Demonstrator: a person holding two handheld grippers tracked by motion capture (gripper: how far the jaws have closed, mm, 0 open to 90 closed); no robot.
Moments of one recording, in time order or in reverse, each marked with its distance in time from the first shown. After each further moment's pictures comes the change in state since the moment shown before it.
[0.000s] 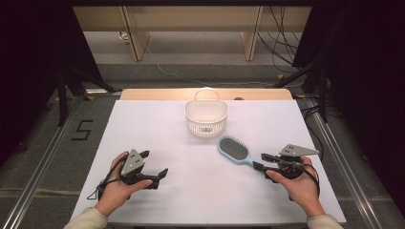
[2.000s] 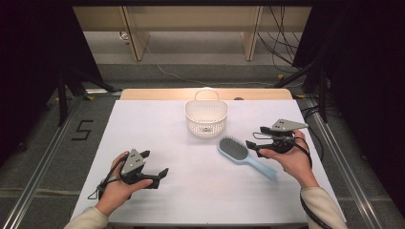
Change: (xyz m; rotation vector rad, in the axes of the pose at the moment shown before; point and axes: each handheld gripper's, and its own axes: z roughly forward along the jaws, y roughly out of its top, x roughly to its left) left arm 0.000 0.000 0.002 0.001 -0.004 -0.007; right arm -0.023 0.060 0.035 0.014 -0.033 -0.160
